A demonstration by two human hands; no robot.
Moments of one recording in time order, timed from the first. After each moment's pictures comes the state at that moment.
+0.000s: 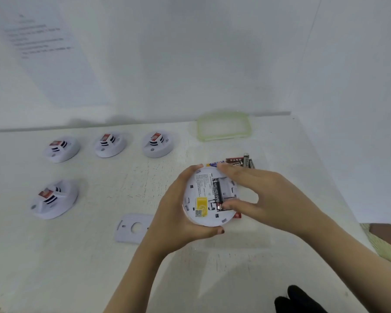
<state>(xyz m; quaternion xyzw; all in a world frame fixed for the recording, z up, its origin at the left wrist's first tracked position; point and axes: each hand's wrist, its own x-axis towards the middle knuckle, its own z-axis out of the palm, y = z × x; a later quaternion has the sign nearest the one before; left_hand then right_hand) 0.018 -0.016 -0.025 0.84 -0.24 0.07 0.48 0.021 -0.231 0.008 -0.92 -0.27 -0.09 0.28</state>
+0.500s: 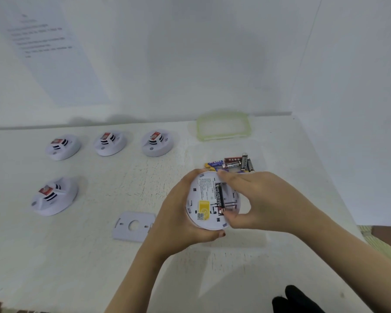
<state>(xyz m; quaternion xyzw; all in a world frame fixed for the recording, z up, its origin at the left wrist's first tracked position) 0.013 -0.030 -0.021 0.83 -0.25 0.07 0.49 0.022 -0.231 0.012 -0.90 -0.37 -0.16 0.17</state>
